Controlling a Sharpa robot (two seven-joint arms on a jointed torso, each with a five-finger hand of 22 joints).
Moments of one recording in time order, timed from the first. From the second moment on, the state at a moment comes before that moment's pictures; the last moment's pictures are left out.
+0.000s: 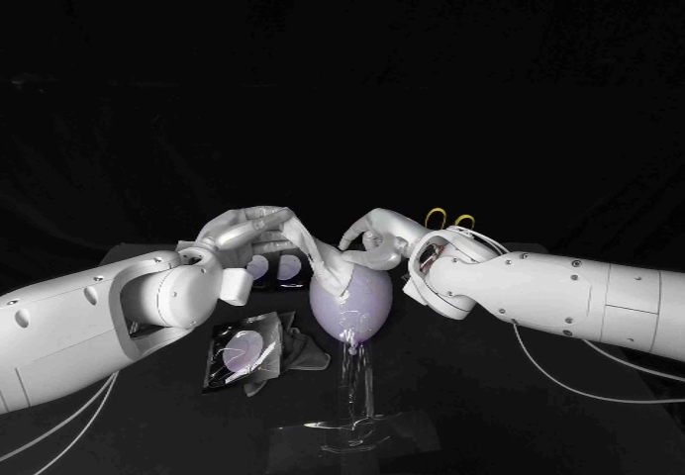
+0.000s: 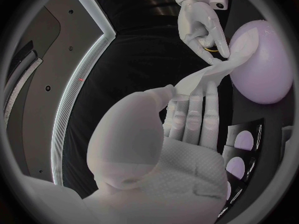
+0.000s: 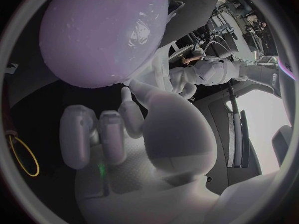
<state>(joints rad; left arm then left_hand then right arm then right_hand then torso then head) 1.25 -0.82 -0.10 1.52 0.18 -0.26 0.30 1.47 -0.06 0.58 0.11 0.04 0.72 0.18 0.76 0.48 1.17 0.12 0.17 0.07 1.12 0.09 0.23 0.43 0.17 0.99 0.24 0.17 0.07 1.27 -0.66 -0.17 1.44 -1.11 -0.47 -0.08 1.31 -0.10 0.49 0.02 0.05 0.94 0.15 0.17 0.44 1.42 0.06 1.26 1.31 1.46 -0.02 1.54 1.31 0.04 1.47 0.09 1.42 1.31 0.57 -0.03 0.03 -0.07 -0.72</state>
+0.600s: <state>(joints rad) 1.25 -0.82 -0.10 1.51 0.17 -0.26 0.30 1.47 -0.06 0.58 0.11 0.05 0.72 0.18 0.76 0.48 1.17 0.12 0.17 0.07 1.12 0.09 0.22 0.43 0.17 0.99 0.24 0.17 0.07 1.27 -0.66 -0.17 1.44 -1.13 -0.41 -0.10 1.26 -0.12 0.45 0.06 0.05 0.94 0.15 0.15 0.43 1.41 0.06 1.26 1.31 1.46 -0.01 1.54 1.31 0.04 1.47 0.09 1.41 1.31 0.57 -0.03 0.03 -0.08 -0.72</state>
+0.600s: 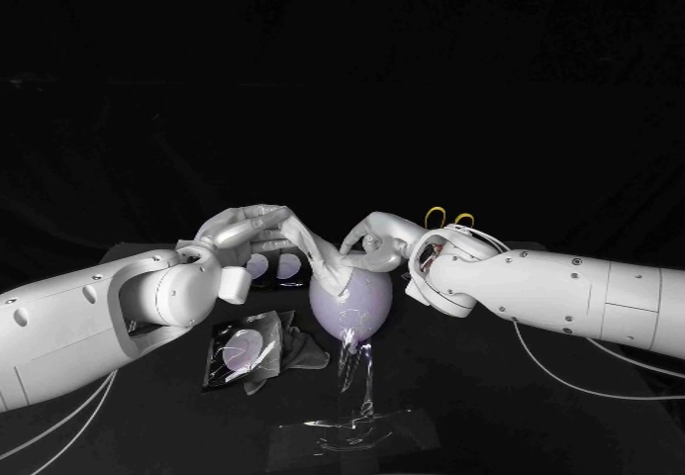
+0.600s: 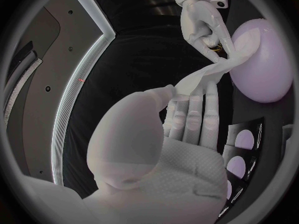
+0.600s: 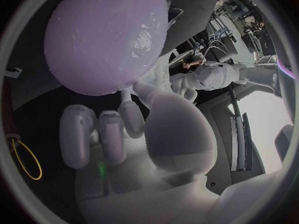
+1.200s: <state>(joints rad) 1.25 -0.82 -0.10 1.51 0.17 -0.26 0.30 1.47 -0.06 0.58 0.11 0.05 0.72 0.18 0.76 0.48 1.17 0.12 0.17 0.07 1.12 0.09 0.22 0.44 0.17 0.99 0.24 0.17 0.07 1.27 -0.68 -0.17 1.45 -1.13 -0.41 -0.10 1.31 -0.05 0.49 0.04 0.05 1.05 0.10 0.21 0.45 1.43 0.03 1.27 1.31 1.47 -0.03 1.55 1.31 0.04 1.46 0.09 1.43 1.31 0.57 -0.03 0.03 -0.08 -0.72</state>
